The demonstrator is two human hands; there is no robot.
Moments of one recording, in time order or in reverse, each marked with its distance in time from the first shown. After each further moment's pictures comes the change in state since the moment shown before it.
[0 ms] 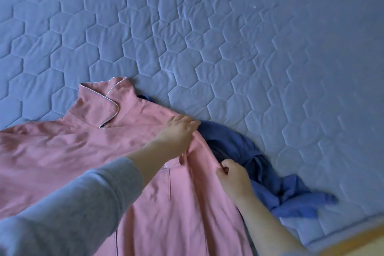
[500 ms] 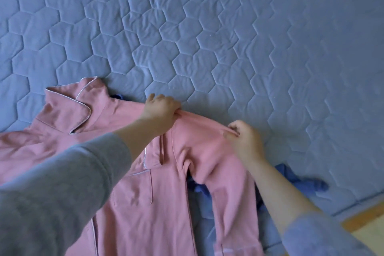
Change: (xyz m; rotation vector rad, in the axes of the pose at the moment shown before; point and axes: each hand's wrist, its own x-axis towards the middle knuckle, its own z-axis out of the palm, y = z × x) left_hand 0.057 0.007 -0.011 0.166 0.034 -0.092; right_hand 0.058 0.019 -0.072 0.155 0.207 -0.184
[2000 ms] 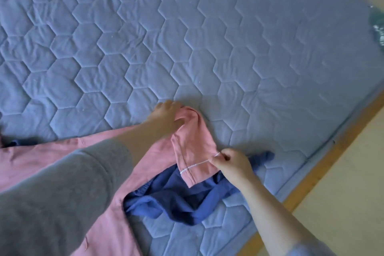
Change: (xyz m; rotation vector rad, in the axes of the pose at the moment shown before) left_hand 0.084 0.187 0.036 -0.183 -0.277 0.171; right_hand -0.050 0.140 -0.060 0.148 -0.056 0.488
